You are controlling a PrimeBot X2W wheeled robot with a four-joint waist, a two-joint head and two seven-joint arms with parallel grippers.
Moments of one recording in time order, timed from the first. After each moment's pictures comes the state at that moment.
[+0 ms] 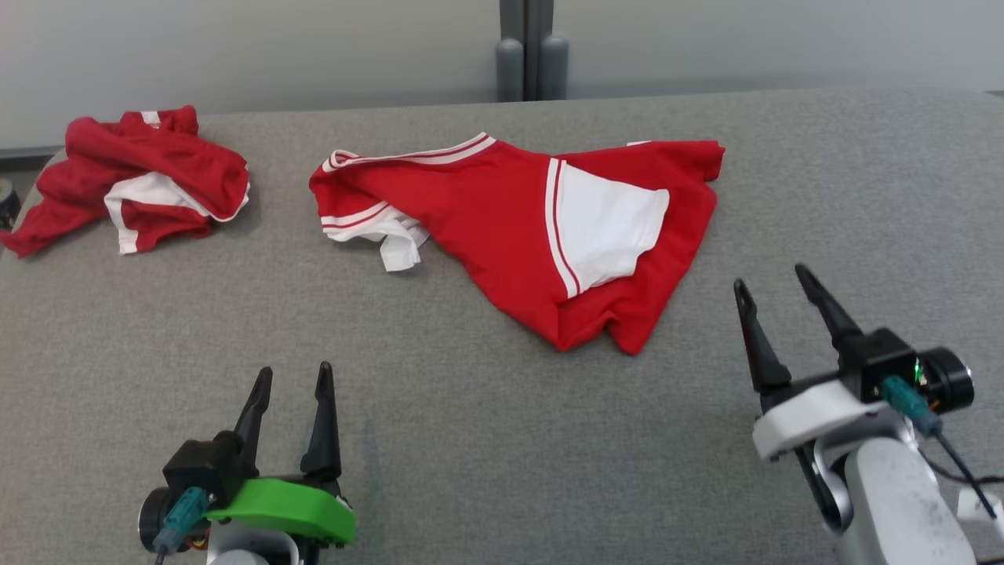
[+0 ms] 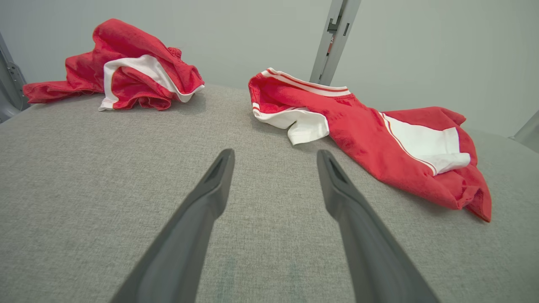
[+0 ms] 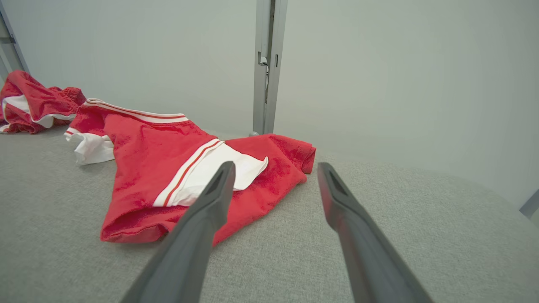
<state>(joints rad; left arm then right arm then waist) -0.07 0.05 -0.10 0.29 -0.30 -0.13 -0.26 -0.21 -0.05 -0.01 0.24 -0.02 0.13 -0.26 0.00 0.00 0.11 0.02</state>
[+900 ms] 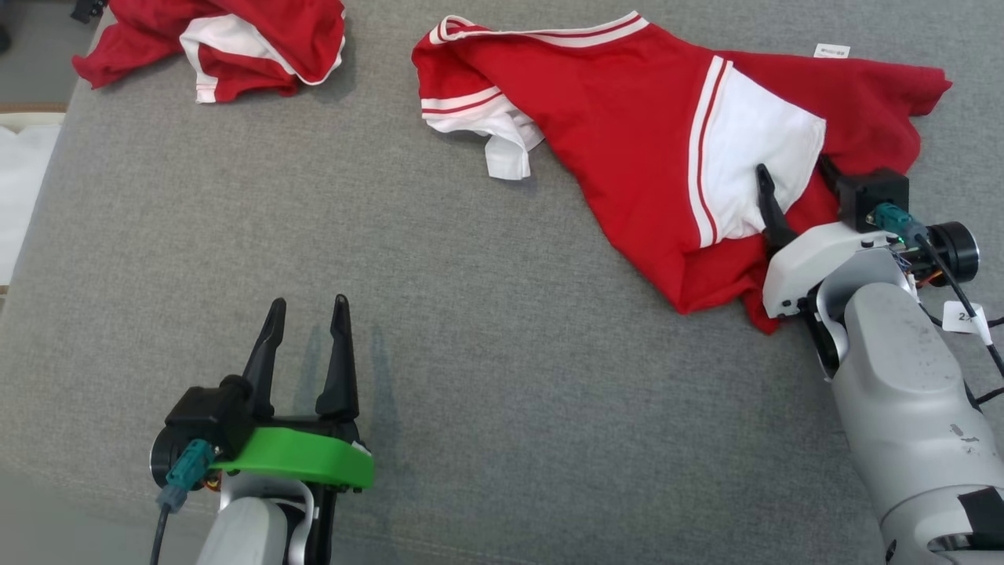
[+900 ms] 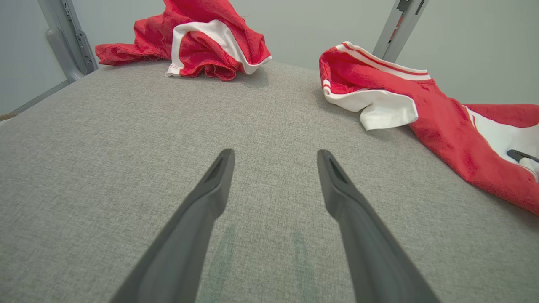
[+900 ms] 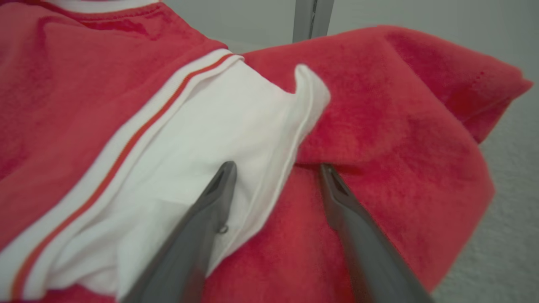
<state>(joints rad) -0.17 0.05 -0.17 0.21 -0.35 -0.10 -0.26 -0.76 -0.07 -0.14 0.90 -0.15 0.13 -0.26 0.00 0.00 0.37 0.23</state>
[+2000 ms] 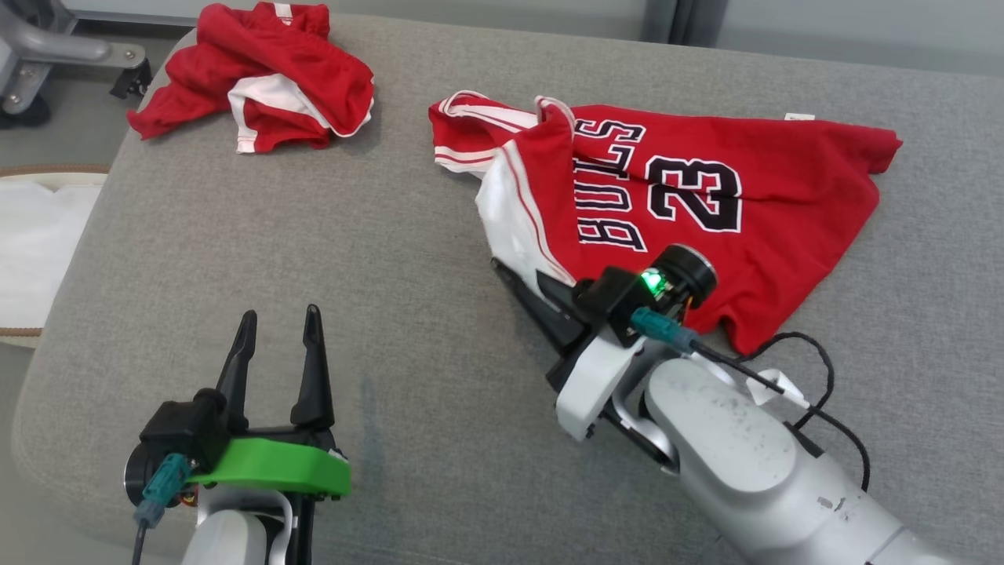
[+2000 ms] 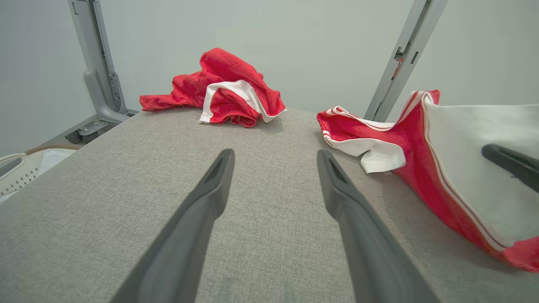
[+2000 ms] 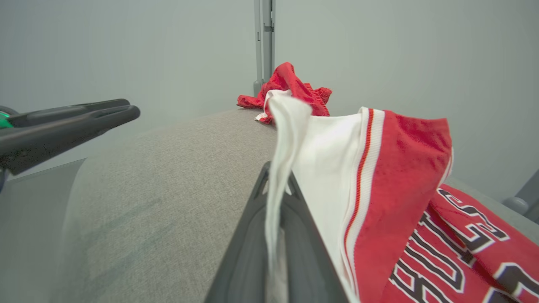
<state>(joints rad) -0.14 0.05 -0.11 0.20 -0.32 -0.10 -0.26 -0.67 -0.05 0.67 0.54 0.24 0.13 -0.26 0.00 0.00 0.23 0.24</state>
